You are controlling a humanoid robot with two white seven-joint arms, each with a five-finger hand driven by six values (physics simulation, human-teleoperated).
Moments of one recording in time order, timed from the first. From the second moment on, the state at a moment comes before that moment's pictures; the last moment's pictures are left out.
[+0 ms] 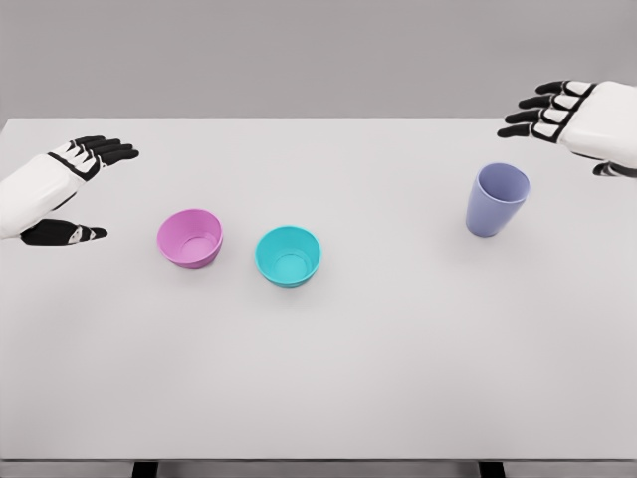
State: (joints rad) left arm -0.14 0.86 -0.16 -1.55 -0.34 -0.61 -0.10; right arm -0.51 -1.03 0.21 -1.75 0.44 -0.61 0.61
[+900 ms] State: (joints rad) left arm -0.82 0.99 -0.77 -1.75 -0.07 -0.10 -0.61; right arm -0.49 -0.98 0.21 -1.75 0.34 -0.61 0.61
